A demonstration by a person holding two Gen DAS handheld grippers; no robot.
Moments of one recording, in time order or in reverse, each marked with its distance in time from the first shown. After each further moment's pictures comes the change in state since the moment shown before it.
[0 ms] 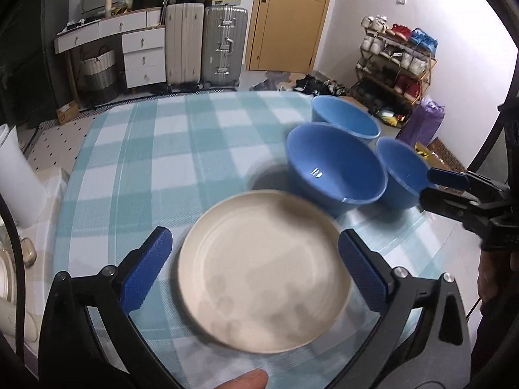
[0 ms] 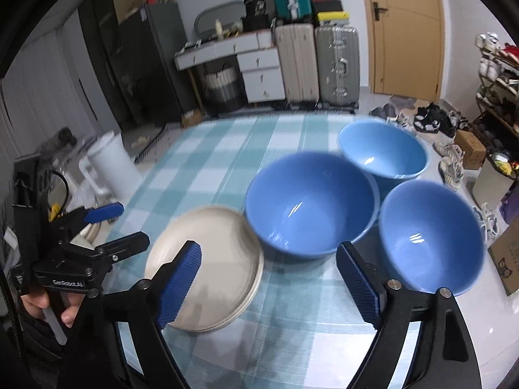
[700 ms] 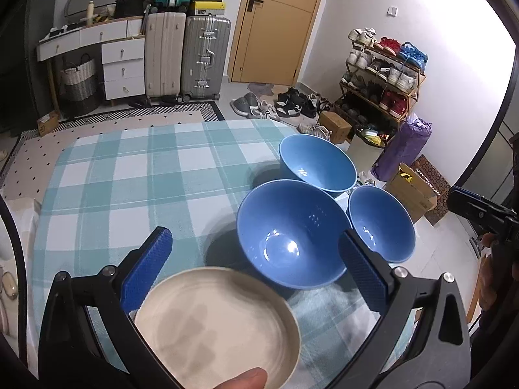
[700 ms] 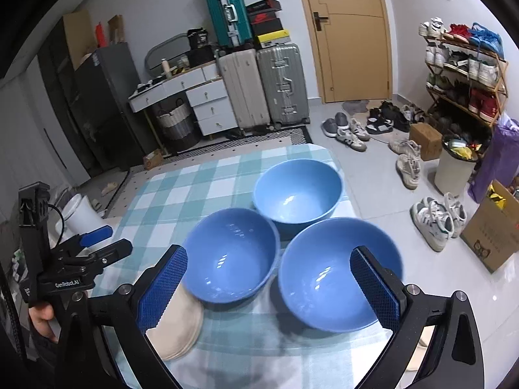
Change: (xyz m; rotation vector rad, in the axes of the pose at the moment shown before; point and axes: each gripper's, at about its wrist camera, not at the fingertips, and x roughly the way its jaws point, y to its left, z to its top) left arm 0.029 -0.059 0.101 -0.006 -0.026 -0.080; right arm -0.064 -0.104 0.058 0.170 -0.082 -0.137
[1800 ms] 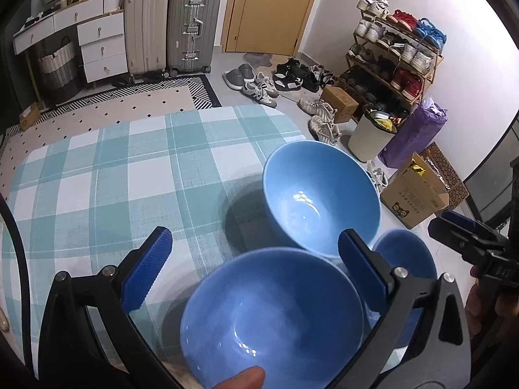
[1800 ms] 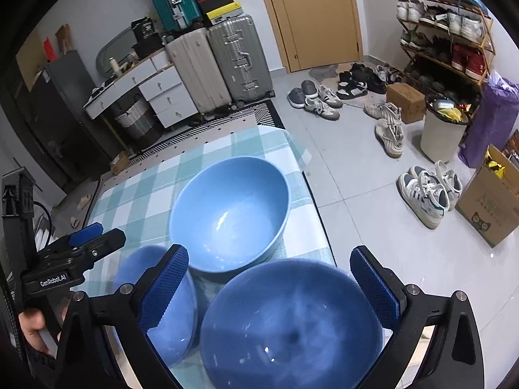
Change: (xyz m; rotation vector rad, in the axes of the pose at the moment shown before) left arm 0.195 -0.038 0.099 -0.002 0.159 0.015; right arm 0.140 -0.098 0.056 0.157 0.134 -0.078
